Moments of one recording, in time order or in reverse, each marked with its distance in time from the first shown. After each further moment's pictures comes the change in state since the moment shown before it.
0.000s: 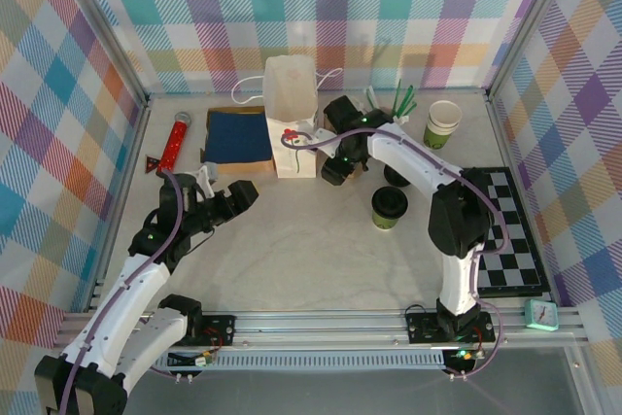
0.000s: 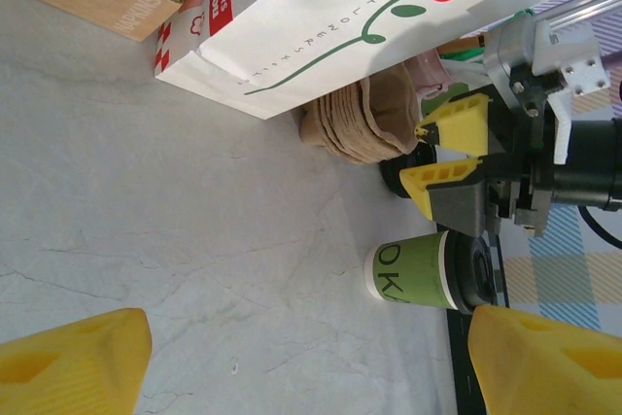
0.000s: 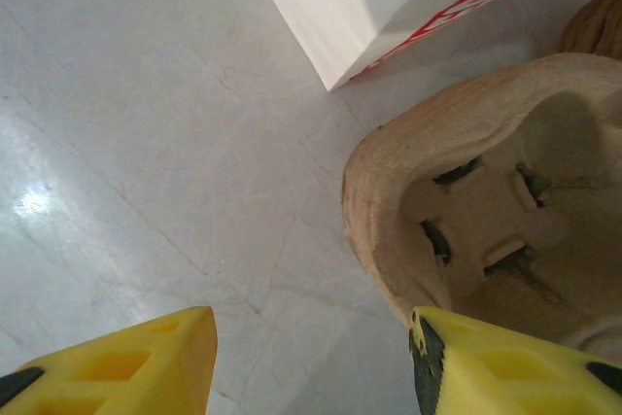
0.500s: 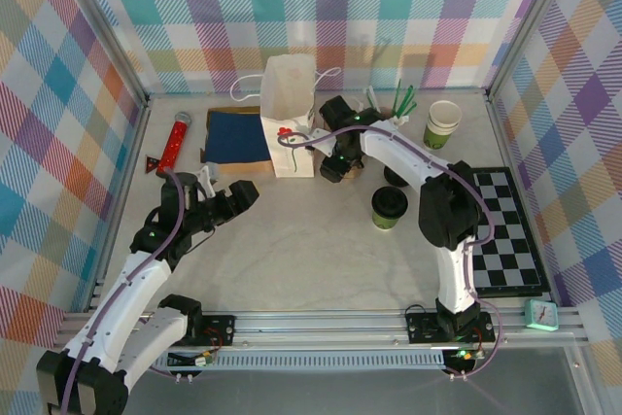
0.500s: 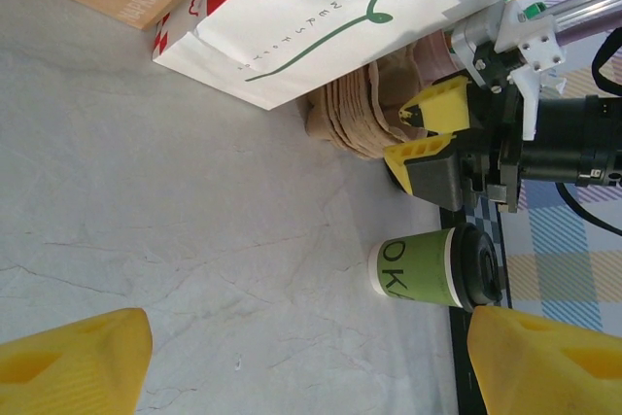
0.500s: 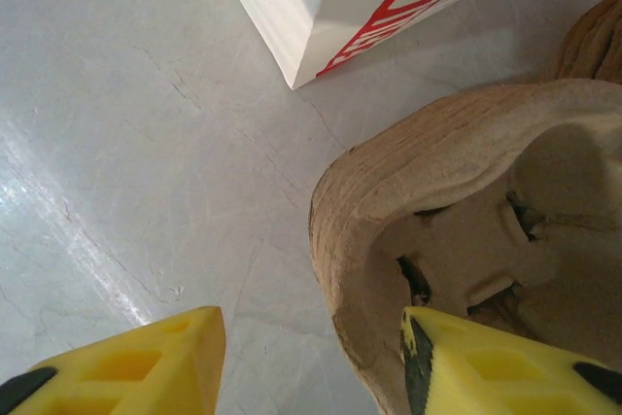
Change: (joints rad) left arm 0.009 0.024 0.000 0.001 0.013 0.000; right arm 0.000 0.091 0.062 0.003 0.028 -0.022
